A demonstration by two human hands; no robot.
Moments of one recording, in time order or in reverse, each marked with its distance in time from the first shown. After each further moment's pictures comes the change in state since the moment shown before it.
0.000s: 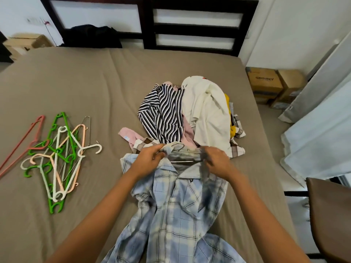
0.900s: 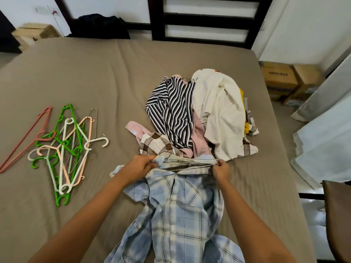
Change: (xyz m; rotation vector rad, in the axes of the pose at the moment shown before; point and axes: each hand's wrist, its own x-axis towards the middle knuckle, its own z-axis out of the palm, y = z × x) left_hand -0.028 -0.067 -0.017 0.265 -0.211 -0.036; right_hand 0.032 0.015 0.115 0.797 0.329 0.832
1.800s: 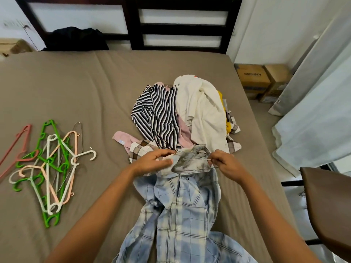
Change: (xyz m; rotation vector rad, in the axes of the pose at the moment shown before) left_hand 0.044 0.060 -0.017 -0.462 -0.325 -0.014; right_hand -0.038 -0.052 -0.110 -0.501 -0.337 -0.725
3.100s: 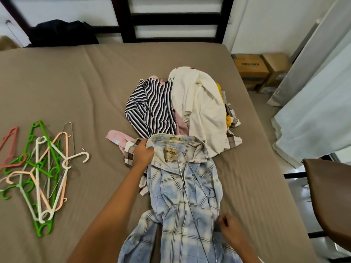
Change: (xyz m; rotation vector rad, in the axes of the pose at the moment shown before) left_hand 0.072 -0.061 0.010 -0.069 0.724 -0.355; right_hand -0.133 0.053 0.154 0.248 -0.029 0.767
